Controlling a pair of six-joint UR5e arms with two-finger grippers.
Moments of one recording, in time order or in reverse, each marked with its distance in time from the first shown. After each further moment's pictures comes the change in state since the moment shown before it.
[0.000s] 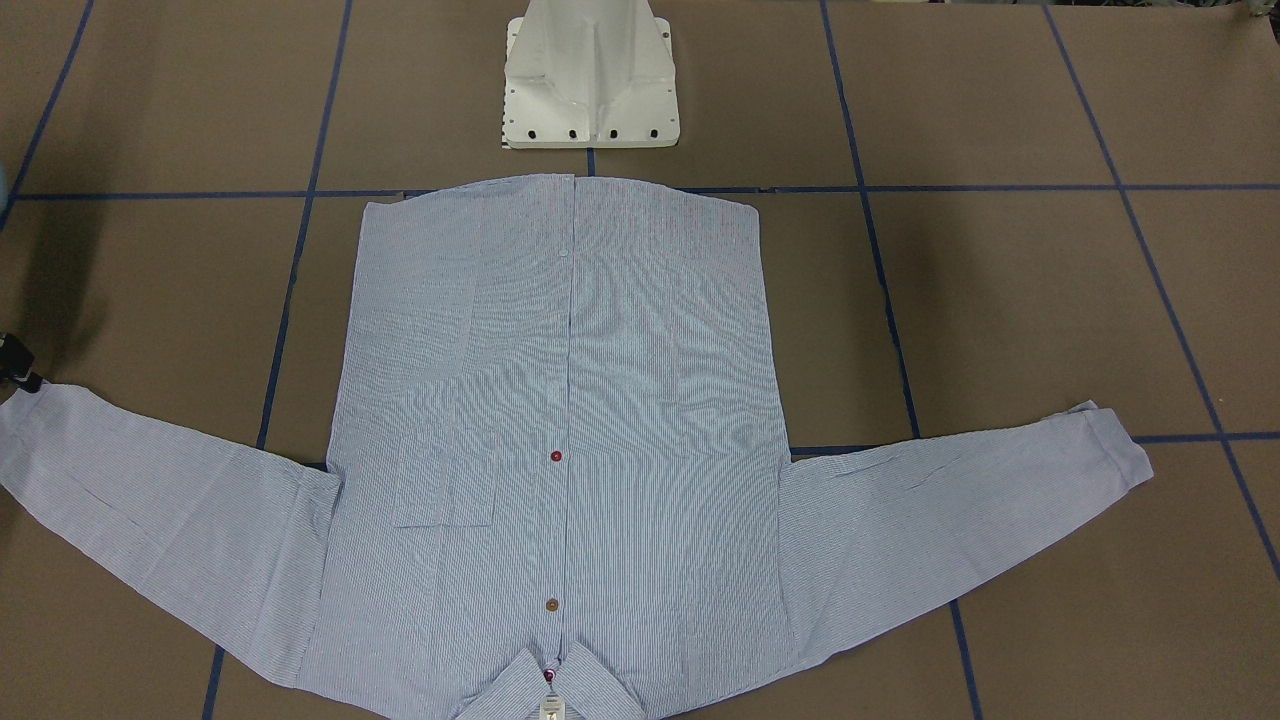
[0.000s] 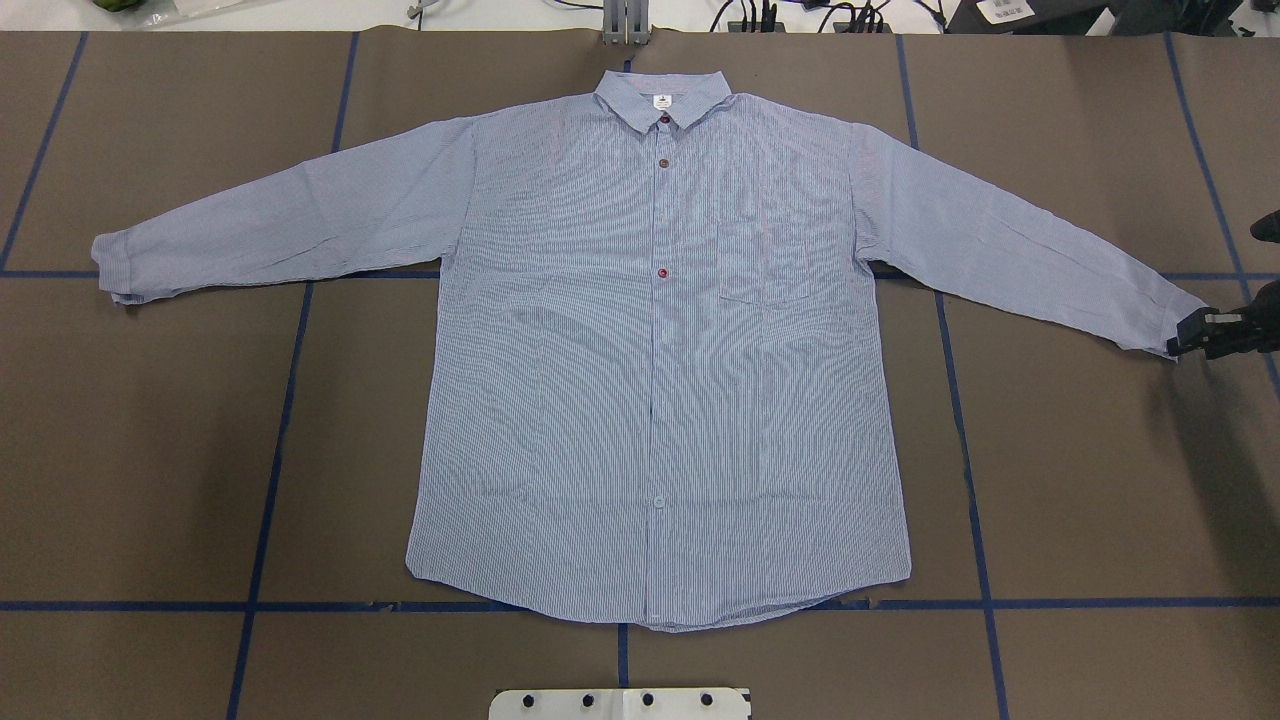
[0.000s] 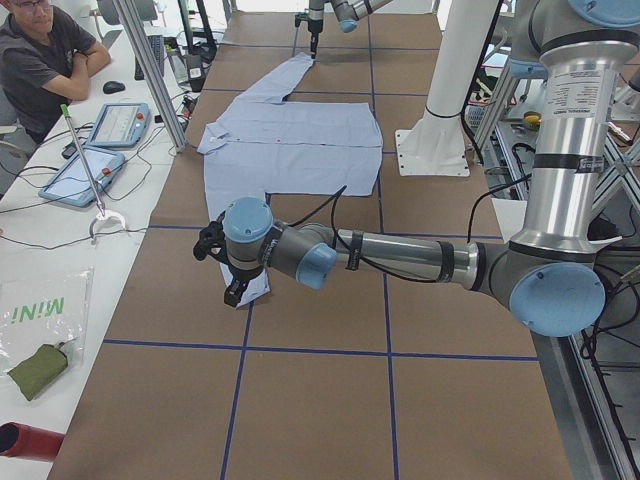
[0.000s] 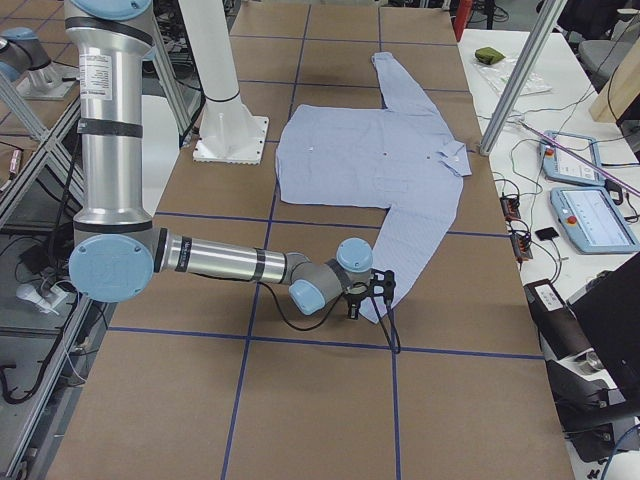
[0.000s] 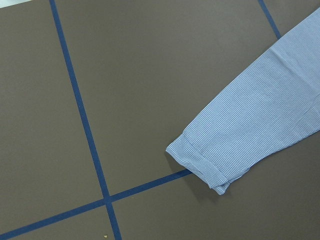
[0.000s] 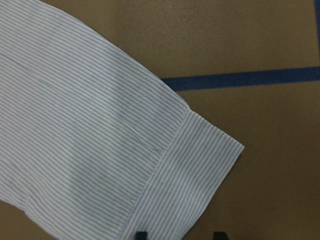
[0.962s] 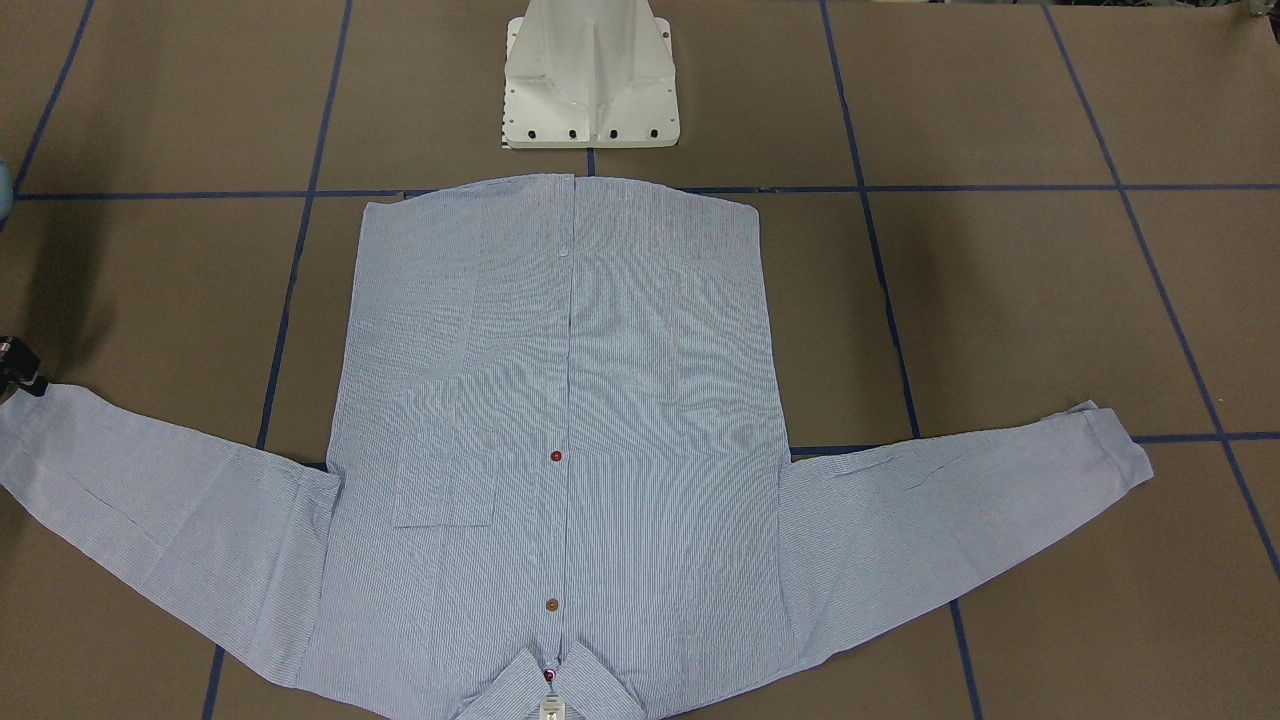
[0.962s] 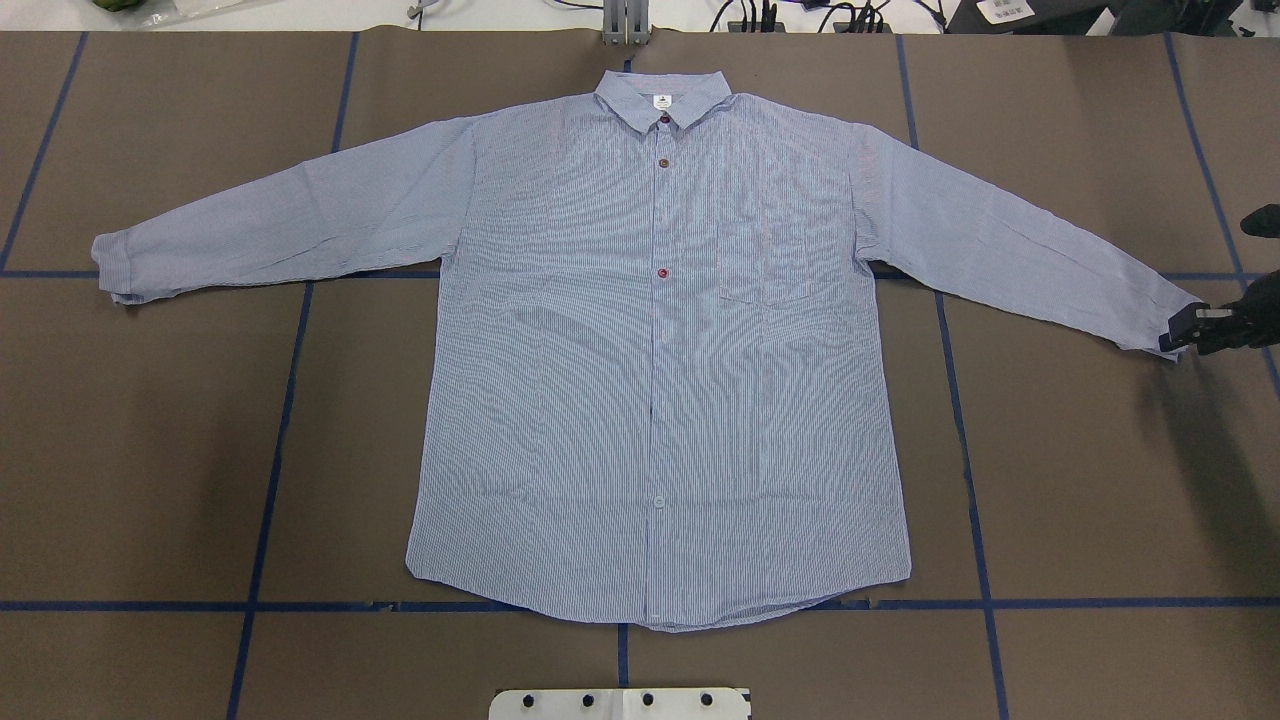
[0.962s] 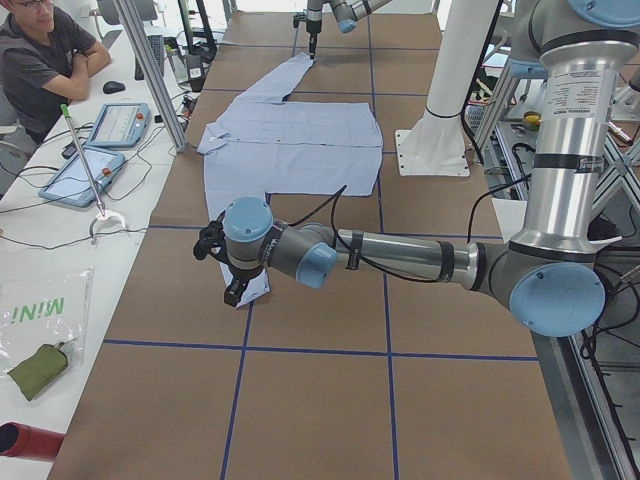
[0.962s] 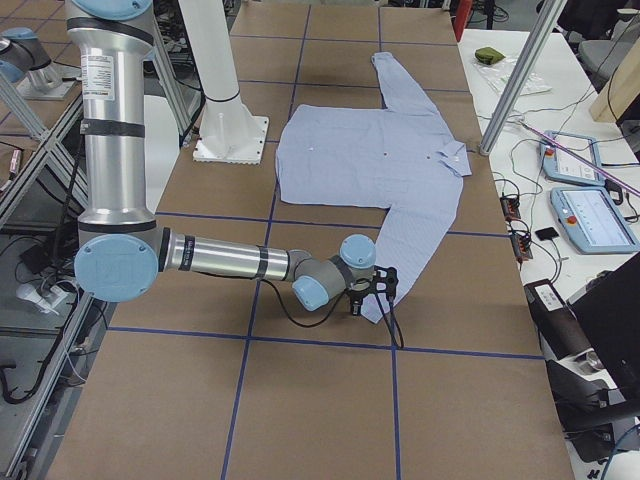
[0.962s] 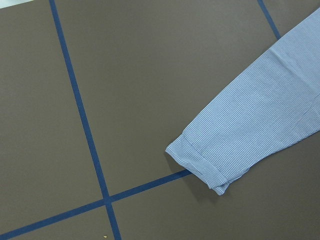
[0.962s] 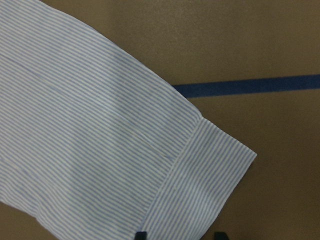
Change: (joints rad) left arm 0.000 0.000 -0.001 0.001 0.000 -0.002; right arm -0.007 0.013 0.004 -0.020 0.001 0.000
